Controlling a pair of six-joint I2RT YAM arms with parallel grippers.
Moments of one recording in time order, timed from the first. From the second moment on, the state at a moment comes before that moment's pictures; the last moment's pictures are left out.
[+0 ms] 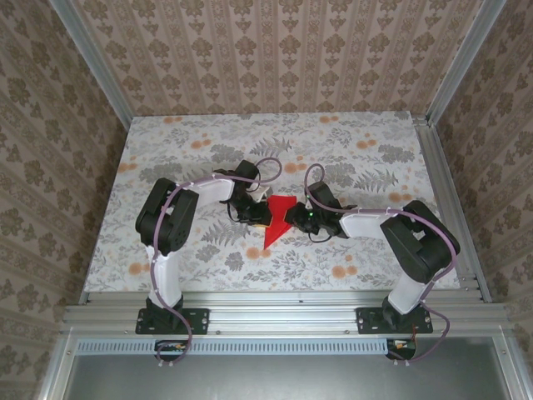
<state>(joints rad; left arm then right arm) -0.57 2.01 1.26 -0.65 0.56 -0.25 0.56 1.71 0.77 0.13 -0.30 0.98</state>
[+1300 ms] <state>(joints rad) -0.56 2.00 1.23 -0.62 0.57 -0.25 0.63 1.81 0.91 0.05 -0.29 1.02</state>
